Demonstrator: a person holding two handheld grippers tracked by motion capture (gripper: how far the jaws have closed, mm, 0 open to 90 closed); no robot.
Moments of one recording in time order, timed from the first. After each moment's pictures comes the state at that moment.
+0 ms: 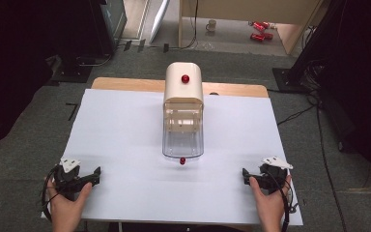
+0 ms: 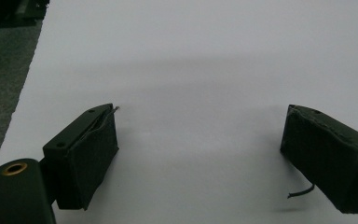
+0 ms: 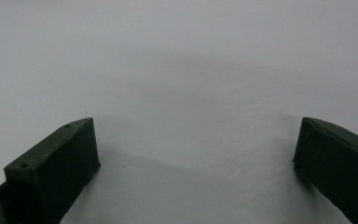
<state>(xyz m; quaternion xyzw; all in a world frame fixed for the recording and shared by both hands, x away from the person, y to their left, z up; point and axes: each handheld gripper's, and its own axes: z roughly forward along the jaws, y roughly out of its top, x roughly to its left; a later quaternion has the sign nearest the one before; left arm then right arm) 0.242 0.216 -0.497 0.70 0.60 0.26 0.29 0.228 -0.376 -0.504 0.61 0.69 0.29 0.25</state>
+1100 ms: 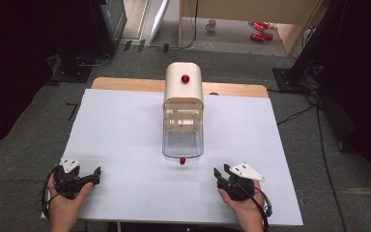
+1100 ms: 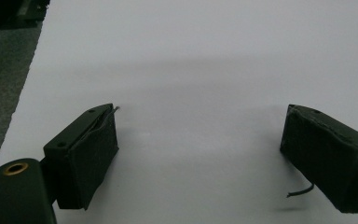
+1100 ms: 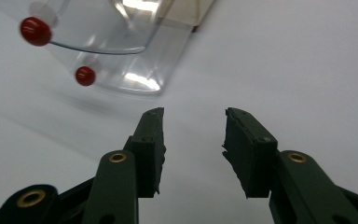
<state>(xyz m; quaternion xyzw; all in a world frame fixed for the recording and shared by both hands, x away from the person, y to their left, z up) 0.242 0.215 -0.497 0.70 0.60 0.26 0.28 0.195 -0.265 -0.464 0.53 0.71 0.40 0.23</state>
